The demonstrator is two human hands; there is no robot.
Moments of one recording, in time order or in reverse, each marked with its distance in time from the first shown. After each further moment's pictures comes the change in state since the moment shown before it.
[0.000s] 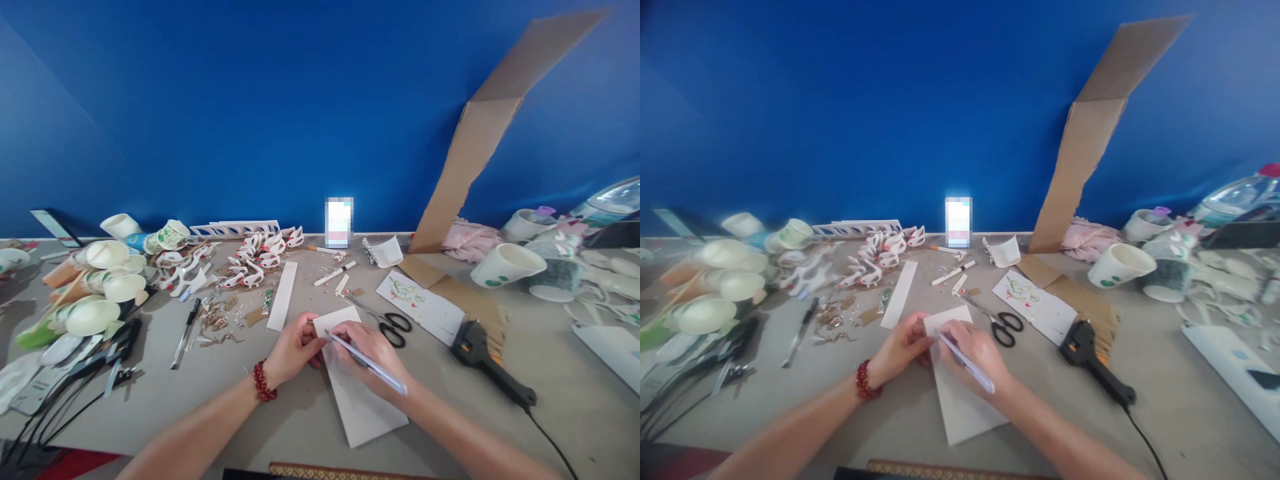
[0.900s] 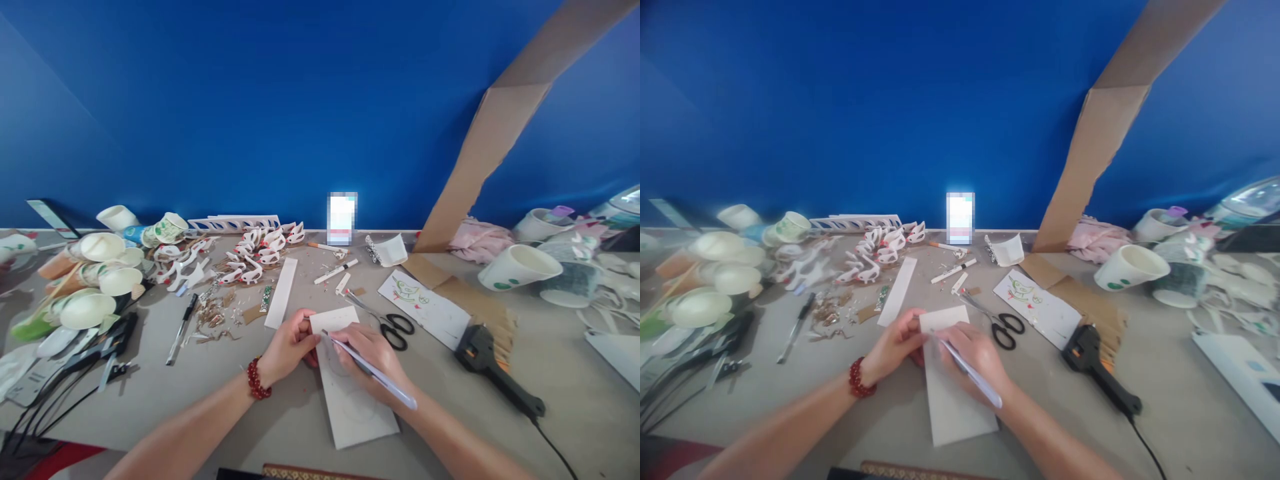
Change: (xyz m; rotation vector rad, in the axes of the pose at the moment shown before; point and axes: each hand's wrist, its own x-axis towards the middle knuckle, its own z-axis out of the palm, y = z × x) left_hand 0.001 0.001 -0.003 -0.056 -0.015 0.003; right_hand -0.005 0.014 0.005 0.041 0.043 -0.148
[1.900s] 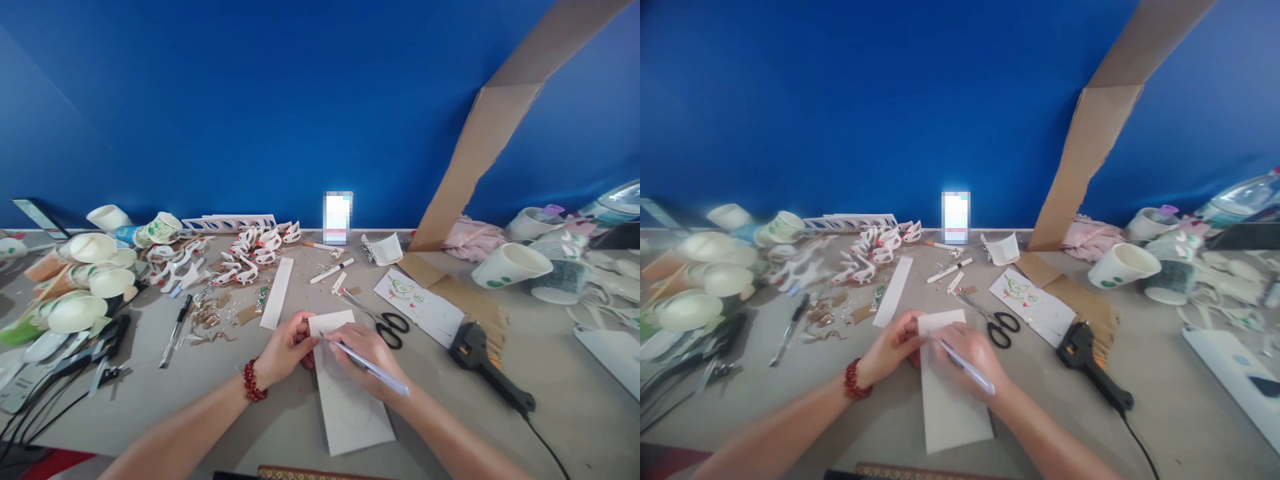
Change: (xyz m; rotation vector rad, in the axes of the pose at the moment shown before) left_hand 0.000 -0.004 0.001 0.041 -0.032 0.019; right_hand 0.000 0.004 -0.002 0.043 -0.082 0.060
